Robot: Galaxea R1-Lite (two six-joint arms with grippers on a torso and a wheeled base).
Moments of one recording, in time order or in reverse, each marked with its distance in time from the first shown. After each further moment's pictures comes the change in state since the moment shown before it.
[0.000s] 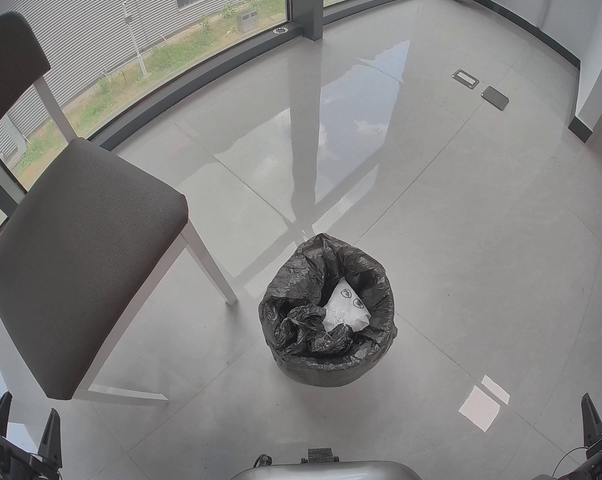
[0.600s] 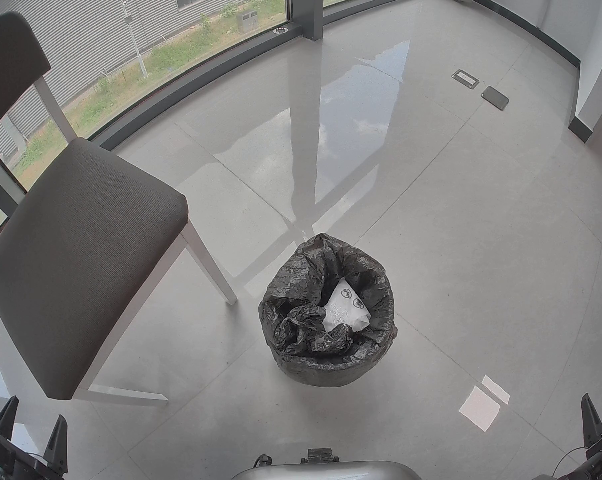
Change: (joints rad) left arm -0.002 0.002 0.000 0.010 -0.024 -0.014; right arm 0.000 0.001 0.000 0.000 0.004 -0.002
